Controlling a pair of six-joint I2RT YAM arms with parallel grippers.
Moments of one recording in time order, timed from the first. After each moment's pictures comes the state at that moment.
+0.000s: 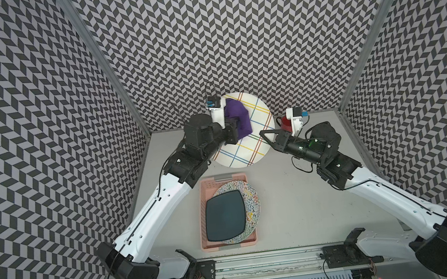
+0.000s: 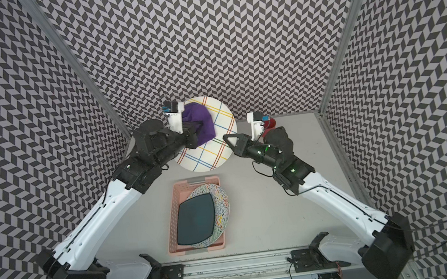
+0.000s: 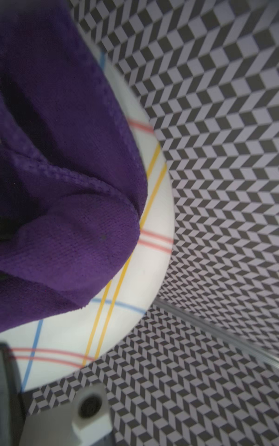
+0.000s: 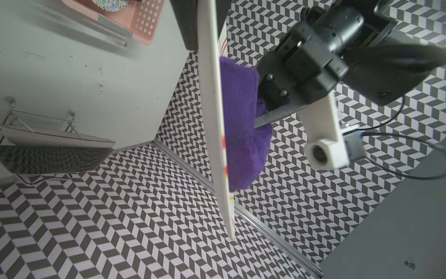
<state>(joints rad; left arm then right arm) -0.66 1.36 1.51 -0.33 0.01 -0.24 0.61 1.21 1.08 0.15 -0.32 0.93</state>
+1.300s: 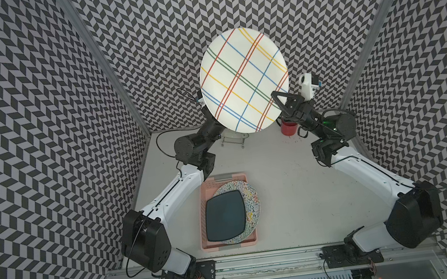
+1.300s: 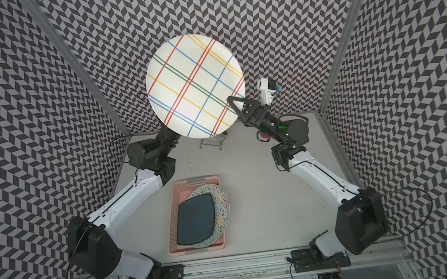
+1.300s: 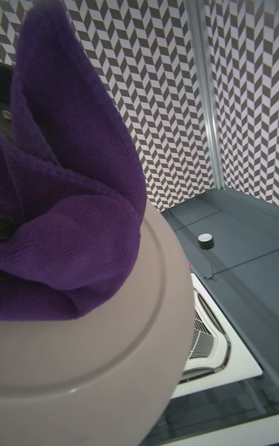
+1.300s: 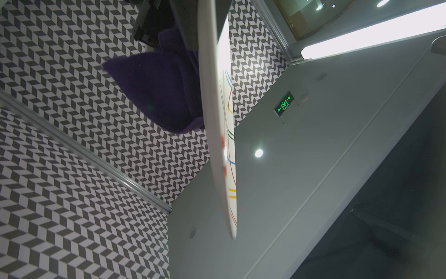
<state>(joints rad) -0.50 1.50 1.28 1.16 0.52 -1.88 0.37 1.45 1.23 1.05 -0.61 1.53</state>
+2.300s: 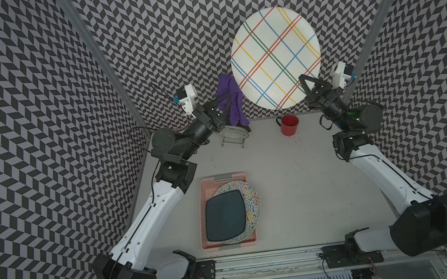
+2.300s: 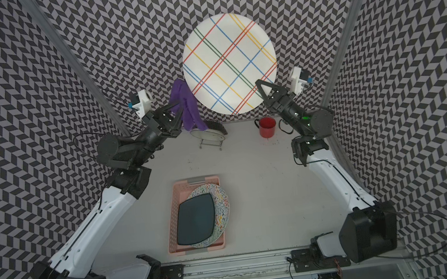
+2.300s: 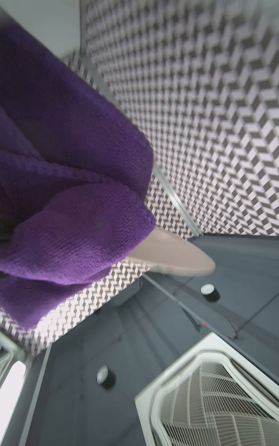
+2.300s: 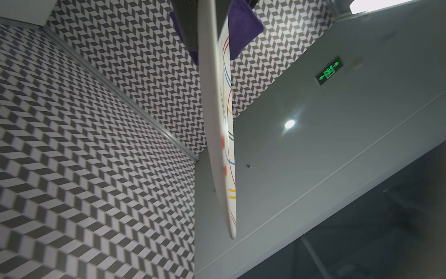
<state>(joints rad) -0.49 1.20 1.35 0.37 0.48 -1.24 0.16 1.33 1.17 0.86 -0.58 1.45</state>
